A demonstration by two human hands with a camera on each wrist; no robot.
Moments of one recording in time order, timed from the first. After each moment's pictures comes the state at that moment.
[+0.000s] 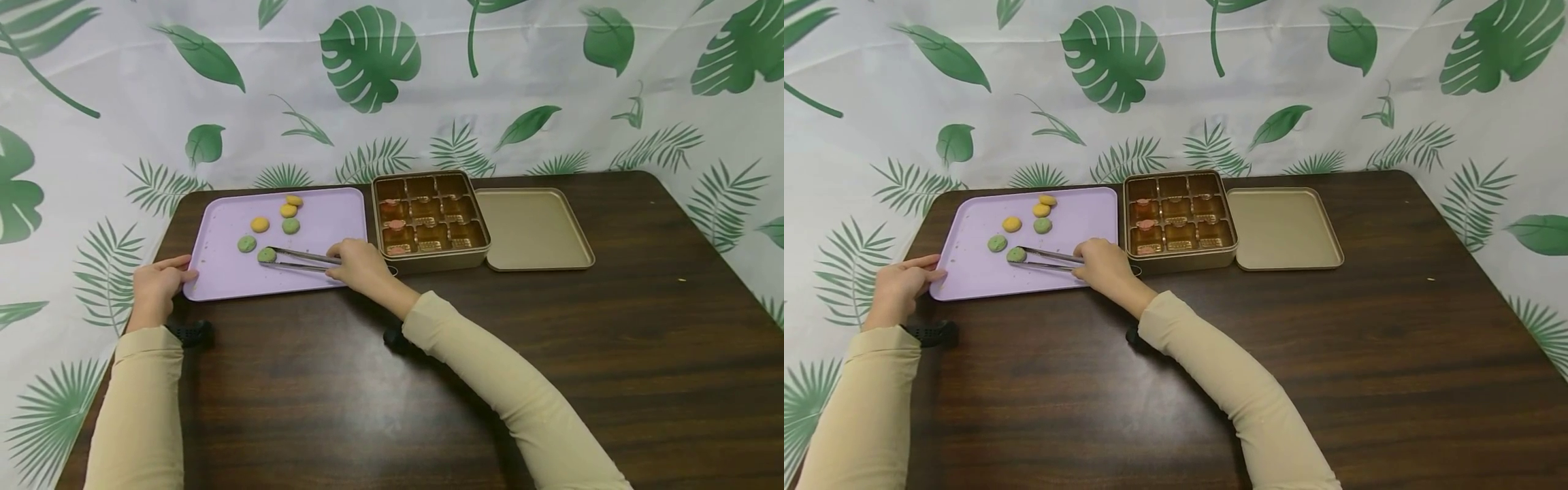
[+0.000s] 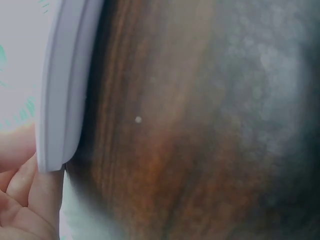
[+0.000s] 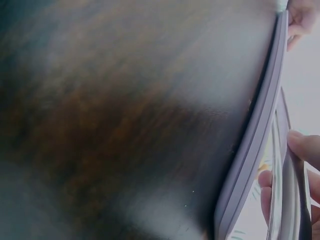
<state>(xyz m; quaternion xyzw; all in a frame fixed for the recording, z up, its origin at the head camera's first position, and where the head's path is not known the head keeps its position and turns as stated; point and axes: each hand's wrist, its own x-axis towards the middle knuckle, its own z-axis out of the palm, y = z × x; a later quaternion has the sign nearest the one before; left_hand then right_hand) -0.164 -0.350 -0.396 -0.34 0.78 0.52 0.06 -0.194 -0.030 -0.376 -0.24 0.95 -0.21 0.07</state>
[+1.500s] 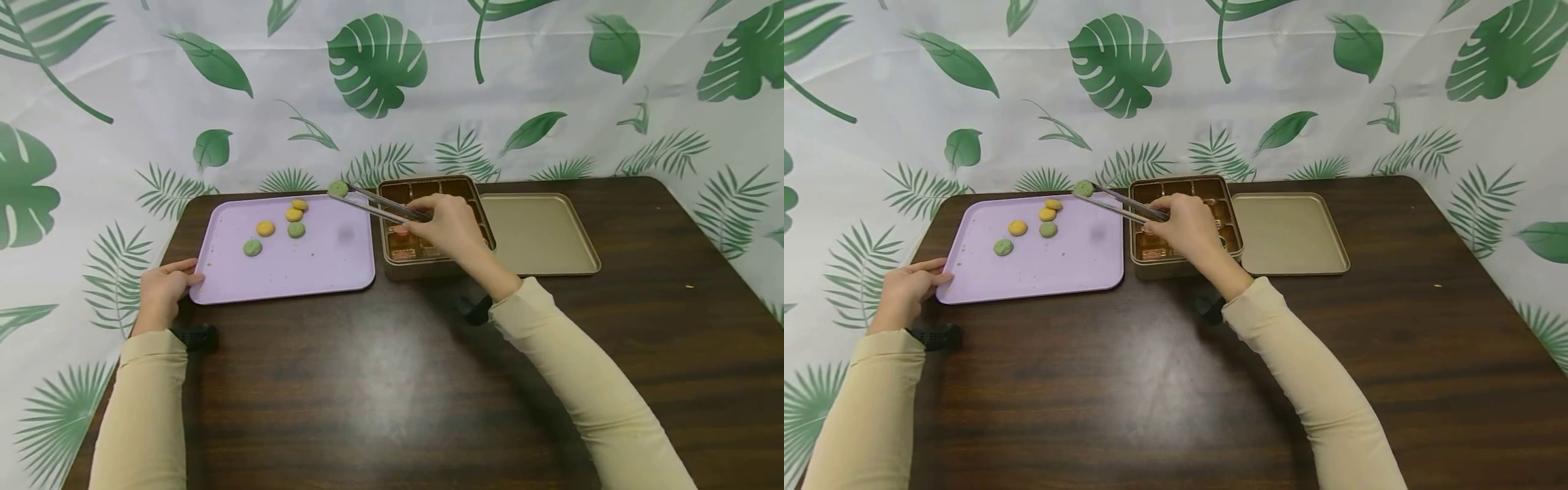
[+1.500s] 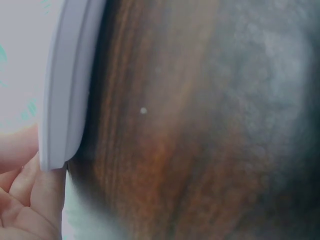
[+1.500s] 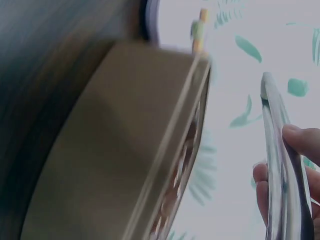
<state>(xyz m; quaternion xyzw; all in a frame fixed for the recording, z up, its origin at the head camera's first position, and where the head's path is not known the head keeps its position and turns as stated) -0.162 -0.351 -0.396 -0.31 0.79 0.52 0.05 -0.213 0.078 -0.311 -0.16 0.94 -0.29 -0.03</state>
